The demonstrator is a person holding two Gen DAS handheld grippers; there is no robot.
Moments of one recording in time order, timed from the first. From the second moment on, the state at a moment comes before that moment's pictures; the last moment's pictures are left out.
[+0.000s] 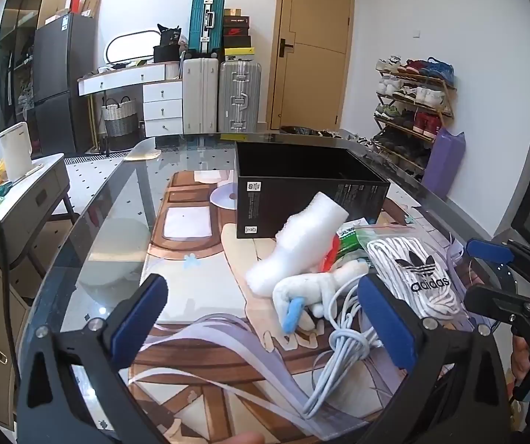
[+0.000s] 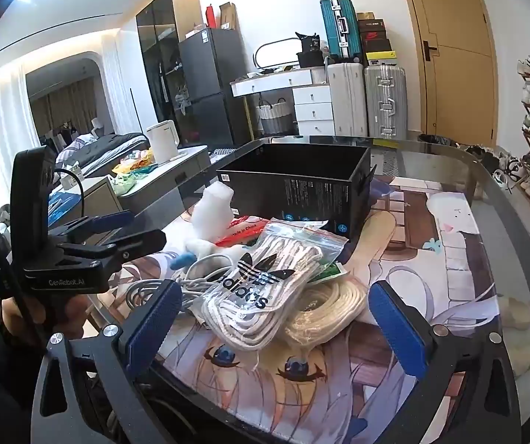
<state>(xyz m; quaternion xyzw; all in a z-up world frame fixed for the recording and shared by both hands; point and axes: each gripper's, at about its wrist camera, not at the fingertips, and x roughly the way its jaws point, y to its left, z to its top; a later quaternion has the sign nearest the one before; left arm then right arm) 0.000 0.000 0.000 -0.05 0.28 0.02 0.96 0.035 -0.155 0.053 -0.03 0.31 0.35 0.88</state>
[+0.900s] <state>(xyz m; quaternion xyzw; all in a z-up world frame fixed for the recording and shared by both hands) -0.006 0.002 0.006 -0.04 0.29 0.05 0.96 0.029 -0.153 0.053 -0.03 0.30 0.36 0.88</state>
